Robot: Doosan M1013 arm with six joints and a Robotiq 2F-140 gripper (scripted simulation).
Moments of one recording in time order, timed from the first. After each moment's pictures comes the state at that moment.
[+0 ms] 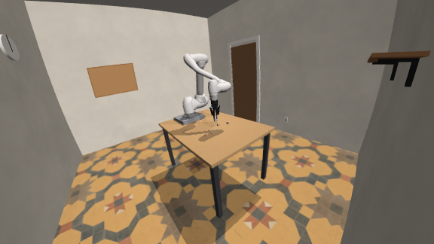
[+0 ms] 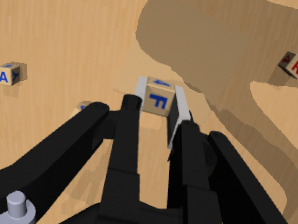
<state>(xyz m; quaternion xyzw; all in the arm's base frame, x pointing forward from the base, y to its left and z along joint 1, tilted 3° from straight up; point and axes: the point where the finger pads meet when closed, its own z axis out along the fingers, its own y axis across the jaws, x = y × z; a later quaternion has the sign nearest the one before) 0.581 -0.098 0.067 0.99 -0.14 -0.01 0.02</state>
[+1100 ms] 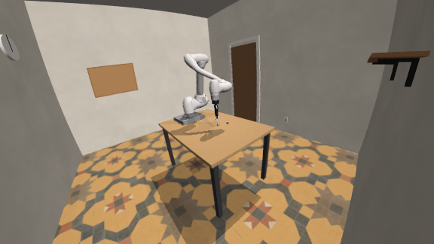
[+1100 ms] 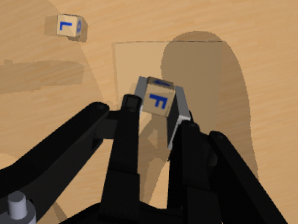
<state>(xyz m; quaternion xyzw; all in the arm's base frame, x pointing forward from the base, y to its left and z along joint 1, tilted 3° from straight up) 0.592 -0.091 0.067 0.91 0.41 -0.02 0.01</state>
